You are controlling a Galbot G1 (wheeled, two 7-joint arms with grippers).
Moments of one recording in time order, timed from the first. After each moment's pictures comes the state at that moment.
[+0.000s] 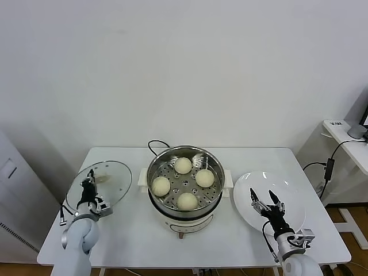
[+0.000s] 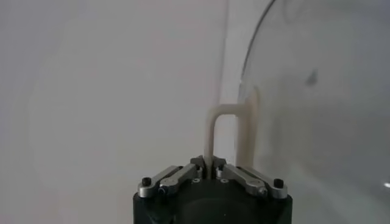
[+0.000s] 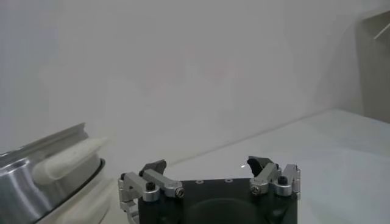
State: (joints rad) left arm 1.02 -1.36 -0.60 -1.41 1.31 0.19 -0.05; right arm -1.33 1.33 0.70 1.61 0.61 0.05 -0.29
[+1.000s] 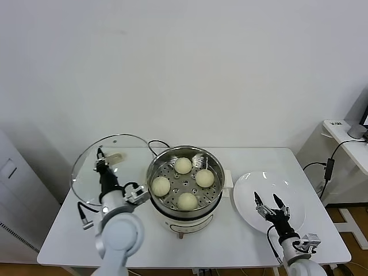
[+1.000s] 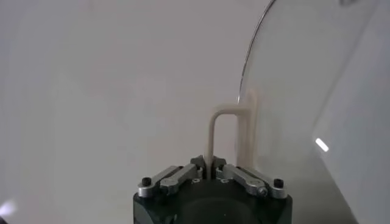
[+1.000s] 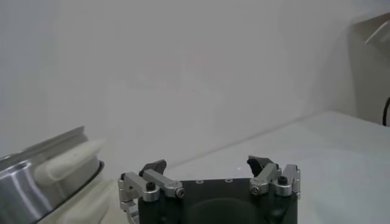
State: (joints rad) left arm 1.12 -1.54 -0.26 -2.07 1.76 0.73 0.38; right arm -1.37 1.31 0.73 1.62 0.62 0.06 -0.30
